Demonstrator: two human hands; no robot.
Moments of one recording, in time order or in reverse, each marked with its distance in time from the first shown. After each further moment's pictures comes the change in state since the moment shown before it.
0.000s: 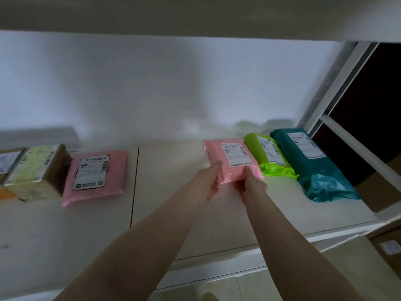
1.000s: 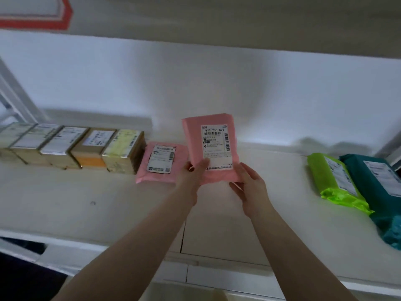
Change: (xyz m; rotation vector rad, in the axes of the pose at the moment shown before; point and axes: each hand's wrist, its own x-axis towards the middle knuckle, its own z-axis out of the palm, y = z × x) left_hand -0.050 0.003 -0.170 -0.231 0.395 0.475; right_hand -0.109 0.057 0.079 -0.114 -0.705 -0.125
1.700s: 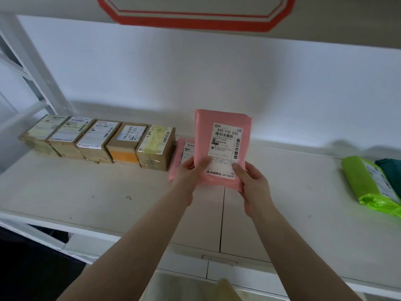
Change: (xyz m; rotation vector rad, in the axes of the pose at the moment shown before) left_hand 0.008 0.032 -0.104 -0.036 -0.108 0.054; right_hand -0.025 0.041 0.085 -0.078 -0.141 -0.109
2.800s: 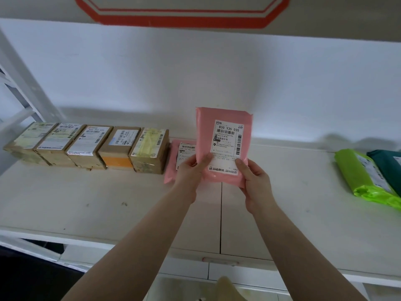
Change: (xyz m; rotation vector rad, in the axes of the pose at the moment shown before) left_hand 0.006 0.007 0.016 0.030 -0.020 -0.011; right_hand 0.002 -0.006 -0.001 0.085 0.078 -0.043
